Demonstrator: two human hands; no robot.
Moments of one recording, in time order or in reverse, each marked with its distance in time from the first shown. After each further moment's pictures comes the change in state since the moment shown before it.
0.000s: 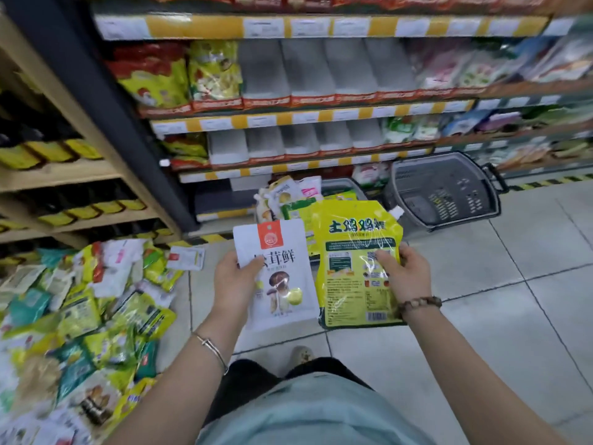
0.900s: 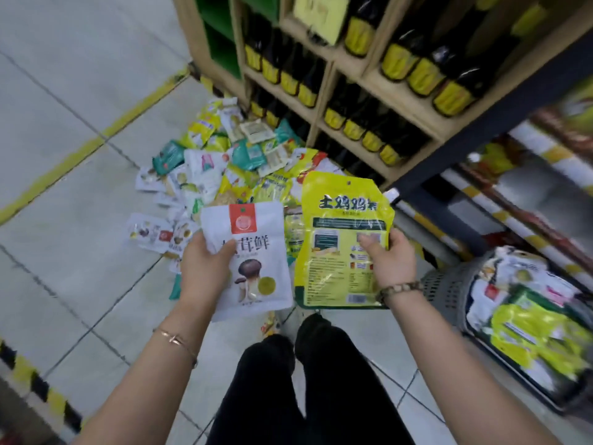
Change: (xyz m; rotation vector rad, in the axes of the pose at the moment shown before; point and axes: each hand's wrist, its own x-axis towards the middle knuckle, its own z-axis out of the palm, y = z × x) left_hand -0.032 -0.136 -0.526 -0.043 0.867 -0.181; right_hand -0.268 -0.066 0.506 -0.376 -0.718 -0.336
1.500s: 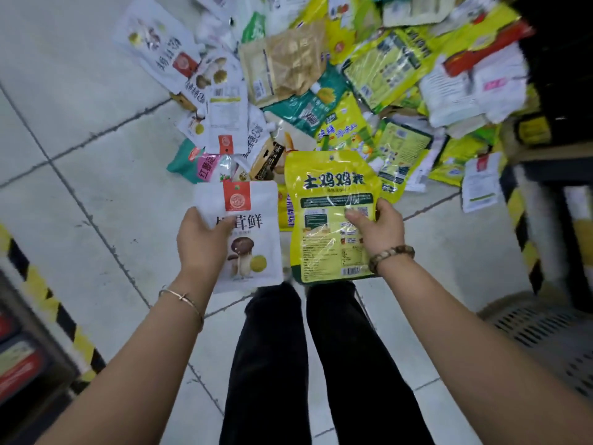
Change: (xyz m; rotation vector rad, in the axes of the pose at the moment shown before) left_hand 0.118 -0.385 0.064 0.150 0.315 -0.558; right_hand 0.120 0.271 0.313 -0.465 -0.517 0.066
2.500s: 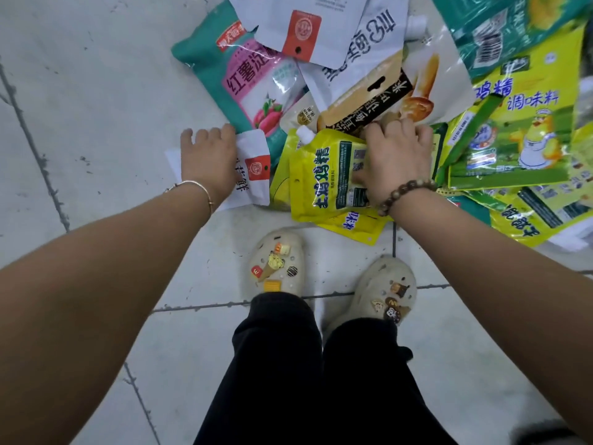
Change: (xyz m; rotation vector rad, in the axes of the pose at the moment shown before) left_hand 0.237 -0.195 0.133 0.948 -0.060 0.333; right_hand 0.197 0.041 0.233 -1.206 -0.027 -0.952
